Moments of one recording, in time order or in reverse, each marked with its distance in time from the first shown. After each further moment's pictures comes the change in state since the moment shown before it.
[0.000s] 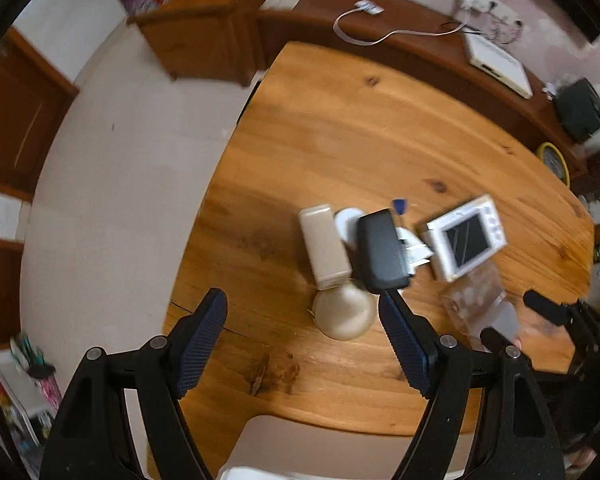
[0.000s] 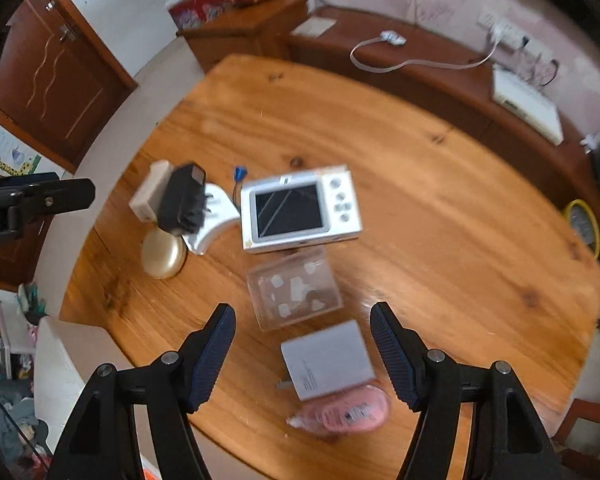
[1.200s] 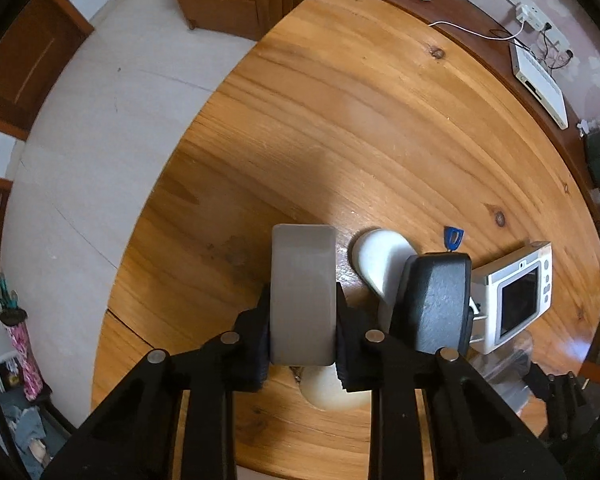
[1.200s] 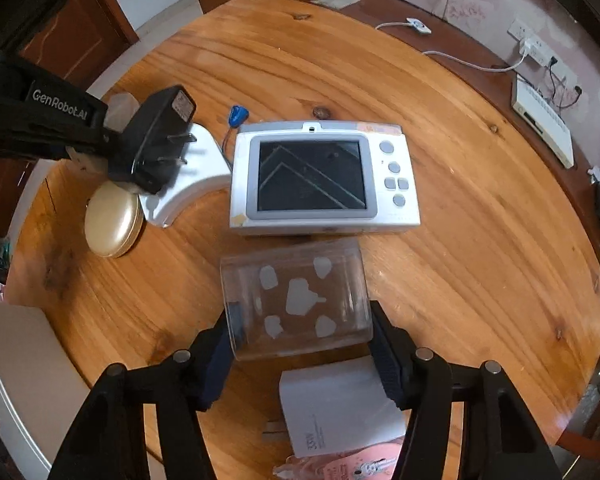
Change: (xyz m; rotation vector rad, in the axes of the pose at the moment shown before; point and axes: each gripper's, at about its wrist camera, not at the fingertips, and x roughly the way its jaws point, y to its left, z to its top) left arm 0.072 -0.004 0.025 -0.151 0.085 -0.020; right arm 0.052 0.029 -0.003 -0.122 0.066 -0.126
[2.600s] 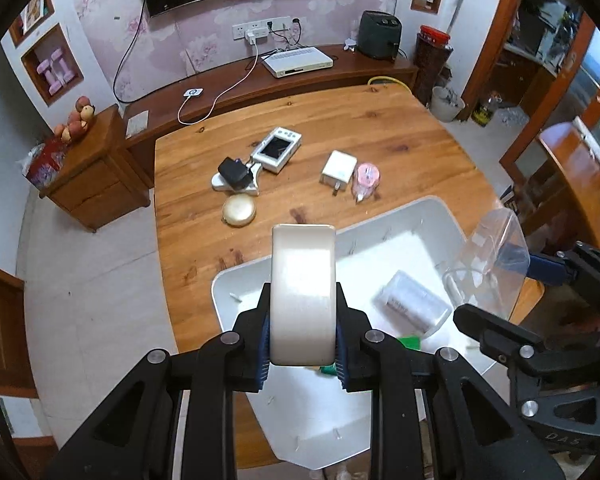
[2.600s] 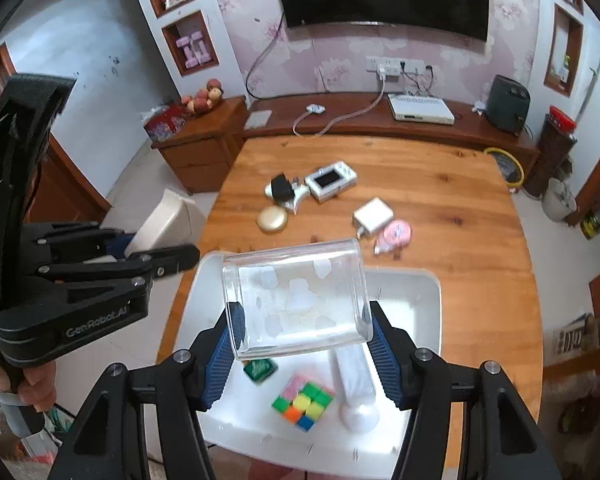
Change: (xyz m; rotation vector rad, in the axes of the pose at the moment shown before) left arm -0.209 0.050 -0.257 0.871 -0.367 -0.180; right arm -0.247 0.155 -0.215 0.524 -0.395 -0.036
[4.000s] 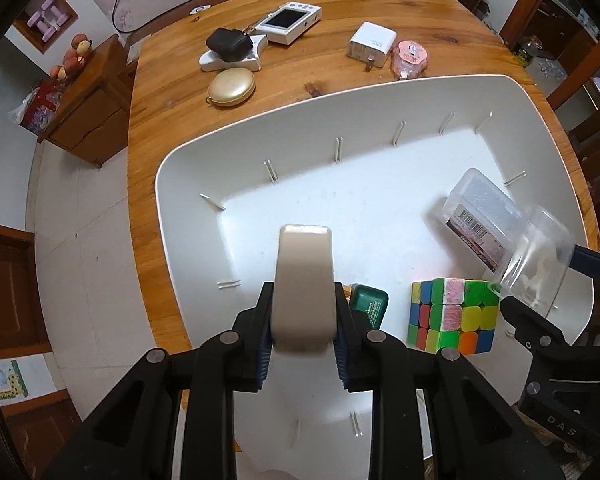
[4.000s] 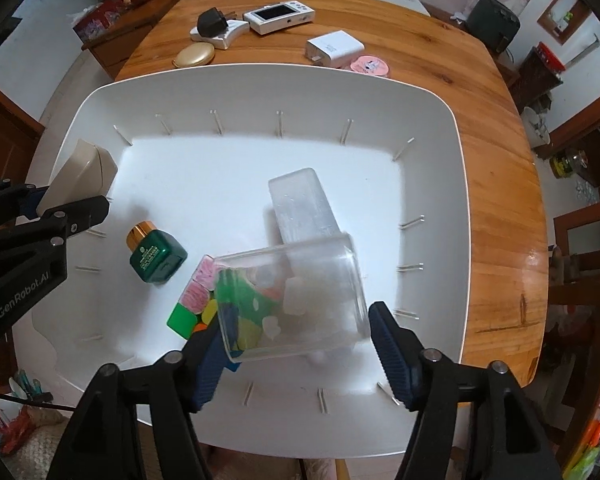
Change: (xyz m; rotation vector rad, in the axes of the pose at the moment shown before) left arm 0.110 -0.005 -0.051 -0.041 0.281 0.079; right arm 0.111 -0.024 -0.076 0.003 0.375 -0.200
